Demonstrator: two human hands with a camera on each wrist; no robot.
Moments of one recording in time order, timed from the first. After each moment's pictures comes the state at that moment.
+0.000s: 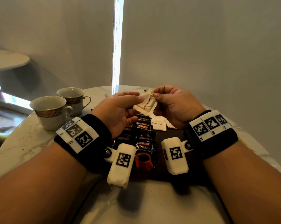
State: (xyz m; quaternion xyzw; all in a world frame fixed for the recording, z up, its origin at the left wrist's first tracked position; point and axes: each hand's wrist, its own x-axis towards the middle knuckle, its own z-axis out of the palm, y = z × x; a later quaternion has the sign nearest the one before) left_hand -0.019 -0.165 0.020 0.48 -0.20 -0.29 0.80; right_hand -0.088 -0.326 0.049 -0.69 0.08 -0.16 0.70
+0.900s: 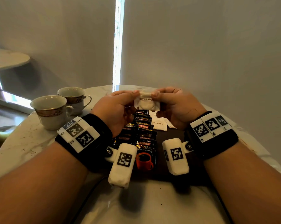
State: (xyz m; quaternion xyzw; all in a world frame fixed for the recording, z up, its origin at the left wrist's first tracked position) left_hand -0.010 -0.168 0.014 0.53 -0.18 -0.23 0.80; right_hand -0.092 -0.324 0.049 -0.67 0.06 -0.15 0.73
